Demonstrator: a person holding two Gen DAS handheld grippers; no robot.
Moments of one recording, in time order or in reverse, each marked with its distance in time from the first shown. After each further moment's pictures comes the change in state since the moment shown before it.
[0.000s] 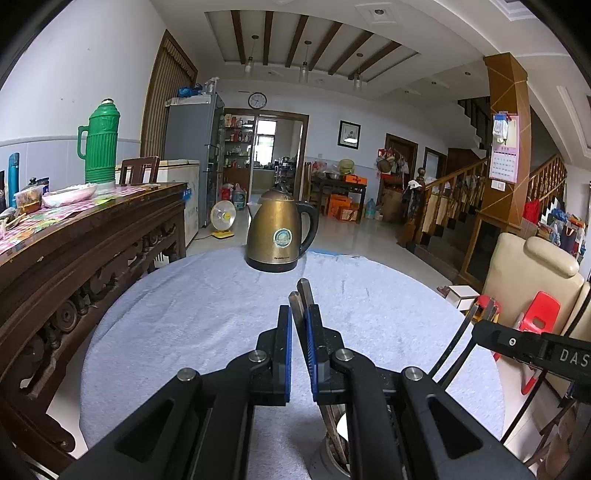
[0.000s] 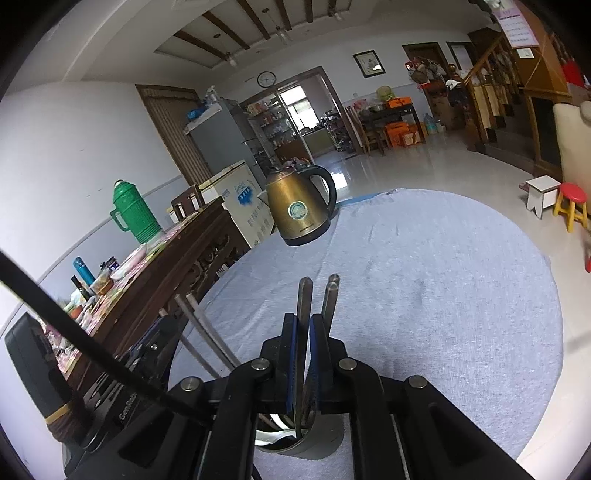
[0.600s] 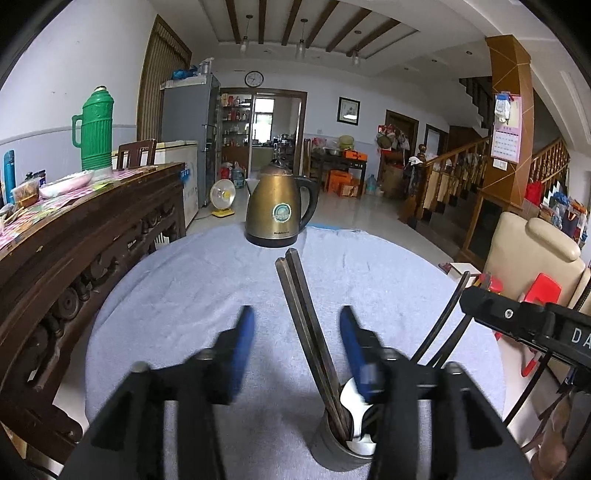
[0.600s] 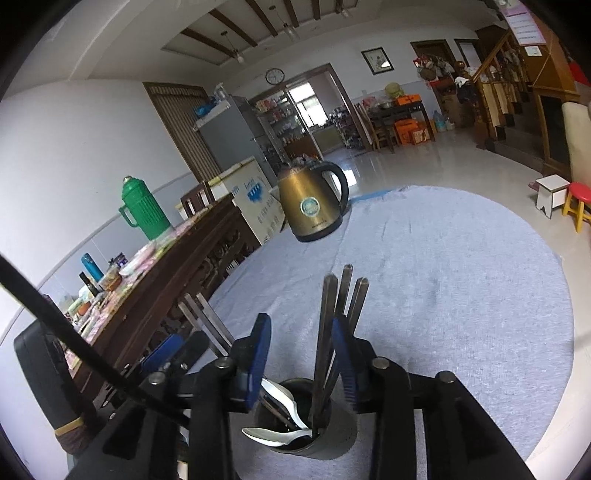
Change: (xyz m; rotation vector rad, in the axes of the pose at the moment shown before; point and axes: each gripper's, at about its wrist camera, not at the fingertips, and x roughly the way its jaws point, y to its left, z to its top) left arm -0.001 -0.004 -0.005 0.018 0.101 0.003; right arm 0.002 0.009 -0.003 -0.011 0.000 0.042
